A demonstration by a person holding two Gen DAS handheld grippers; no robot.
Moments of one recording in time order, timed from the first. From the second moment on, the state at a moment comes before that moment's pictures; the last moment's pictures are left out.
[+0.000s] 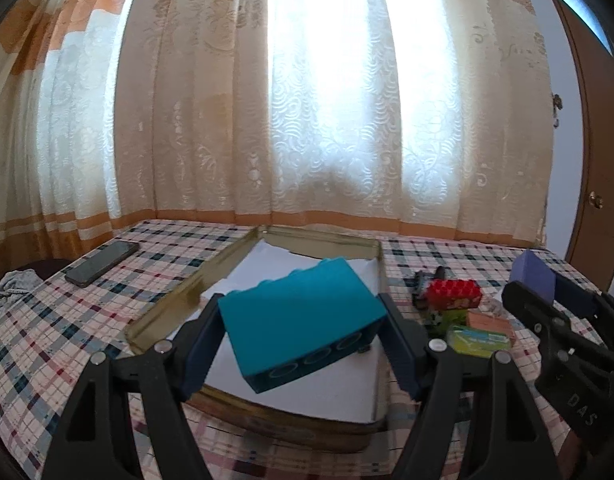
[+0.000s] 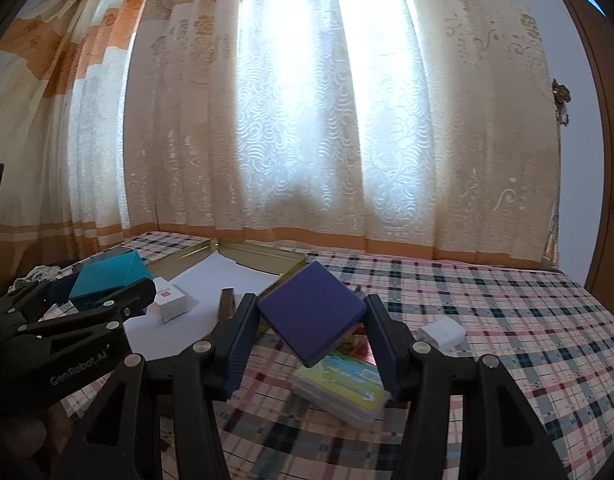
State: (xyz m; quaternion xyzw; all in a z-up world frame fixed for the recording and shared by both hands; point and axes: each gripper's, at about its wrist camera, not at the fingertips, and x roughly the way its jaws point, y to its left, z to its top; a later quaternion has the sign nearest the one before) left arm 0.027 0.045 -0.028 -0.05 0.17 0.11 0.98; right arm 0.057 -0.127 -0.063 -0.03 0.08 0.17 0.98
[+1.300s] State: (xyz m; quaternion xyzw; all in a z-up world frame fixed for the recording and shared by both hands) left arm 0.029 0.103 -0.036 -0.07 0.22 0.16 0.96; right arm 0.065 -0.052 -0.065 -0.09 0.10 0.25 0.96
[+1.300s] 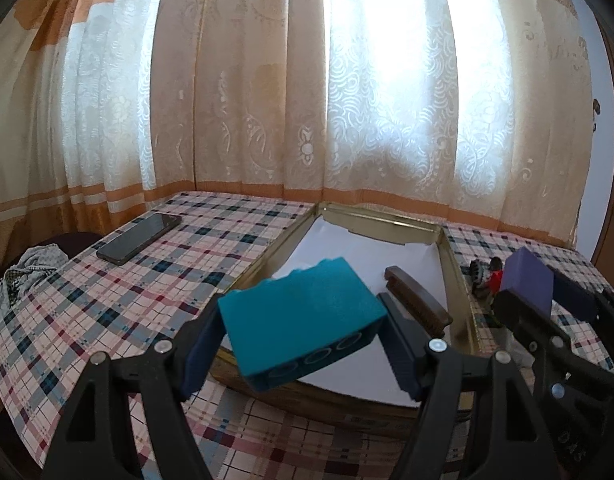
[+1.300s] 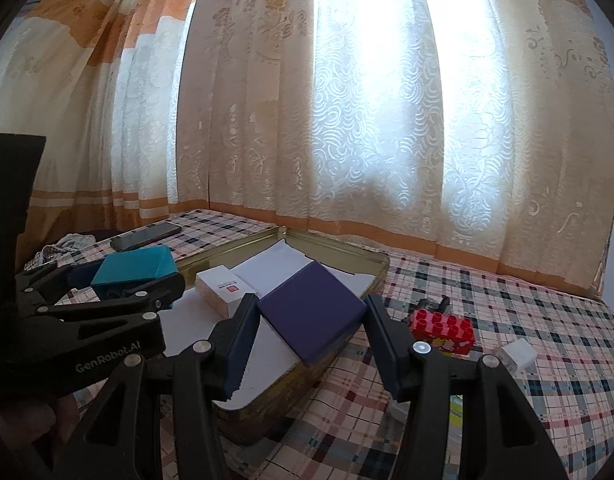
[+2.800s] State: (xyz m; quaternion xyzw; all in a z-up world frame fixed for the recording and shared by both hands) left arm 0.099 0.077 -0.021 -0.02 0.31 0.15 0.94; right arm 0.140 -0.112 -0.059 -0.01 0.22 0.23 0.95
